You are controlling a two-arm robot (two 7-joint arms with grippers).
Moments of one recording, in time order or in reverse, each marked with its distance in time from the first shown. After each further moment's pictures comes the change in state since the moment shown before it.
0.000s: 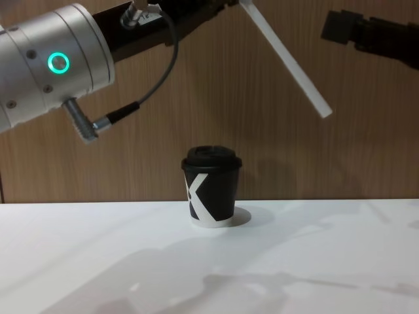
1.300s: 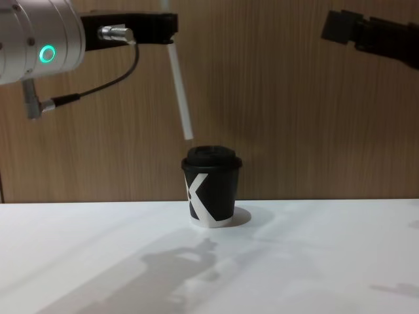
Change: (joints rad) left arm -0.048 0.060 0.016 -0.083 0.462 0.102 0.425; right arm 0.000 0.000 0.000 0.000 0.000 0.000 0.000
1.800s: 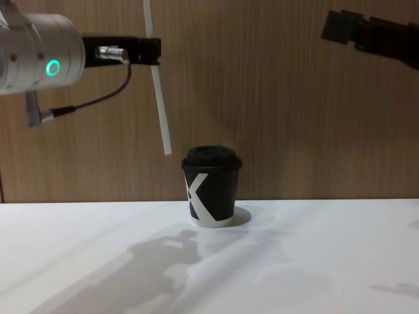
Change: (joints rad) left arm -0.055 -0.040 -0.005 0.100 0.026 0.067 0.035; right arm 0.000 0.000 0.000 0.000 0.000 0.000 0.000
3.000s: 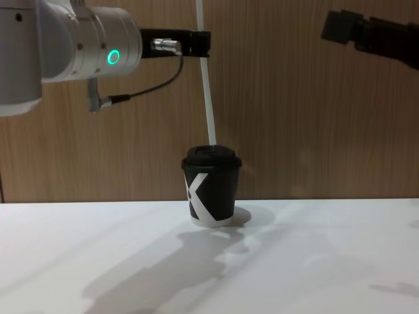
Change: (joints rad) left arm -0.130 -0.101 0.061 0.148 0.045 -0.013 -0.094; right arm 0.000 0.000 0.000 0.000 0.000 0.000 0.000
